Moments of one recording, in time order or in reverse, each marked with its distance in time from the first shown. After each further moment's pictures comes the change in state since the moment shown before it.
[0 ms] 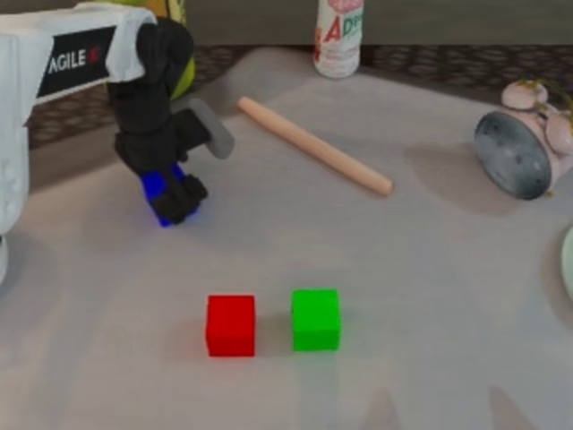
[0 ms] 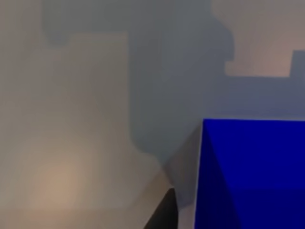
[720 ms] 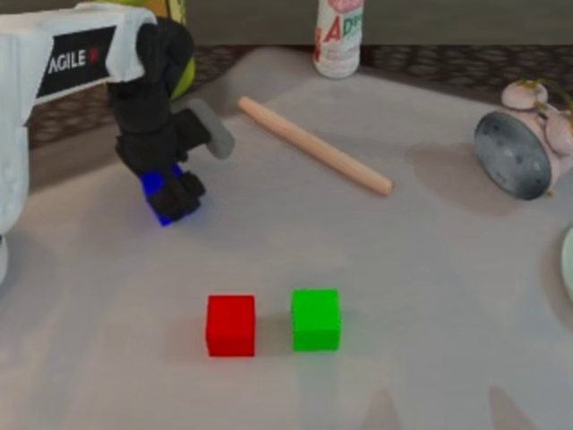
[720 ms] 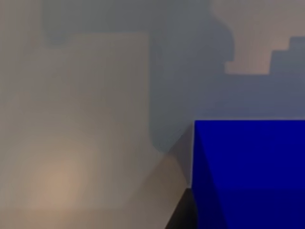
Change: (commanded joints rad) left arm 0.000 0.000 0.000 0.000 0.000 0.000; right arm 0.000 0.000 0.000 0.000 0.000 0.000
